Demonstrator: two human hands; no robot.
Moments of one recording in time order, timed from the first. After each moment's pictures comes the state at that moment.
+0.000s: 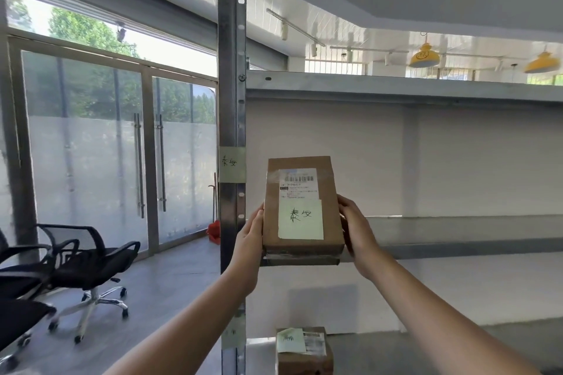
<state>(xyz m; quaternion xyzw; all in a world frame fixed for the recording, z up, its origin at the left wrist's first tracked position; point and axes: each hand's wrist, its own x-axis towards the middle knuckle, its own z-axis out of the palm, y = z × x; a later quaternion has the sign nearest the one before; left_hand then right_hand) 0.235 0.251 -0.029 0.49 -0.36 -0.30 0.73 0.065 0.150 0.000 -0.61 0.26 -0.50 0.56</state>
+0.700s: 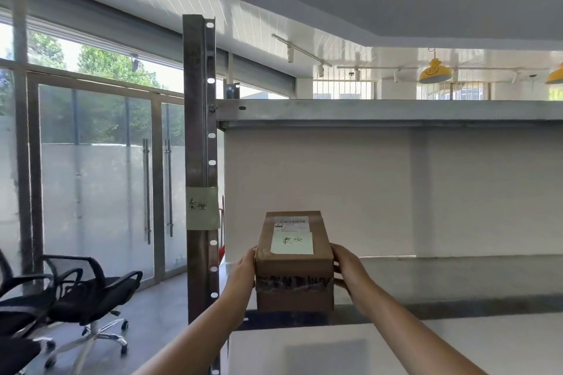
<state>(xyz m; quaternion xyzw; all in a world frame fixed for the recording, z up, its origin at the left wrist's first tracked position) 0.249 0.162 -0.010 0.60 -0.30 -0.26 0.70 0.084 0.053 0.005 -0.63 0.34 -0.39 0.58</state>
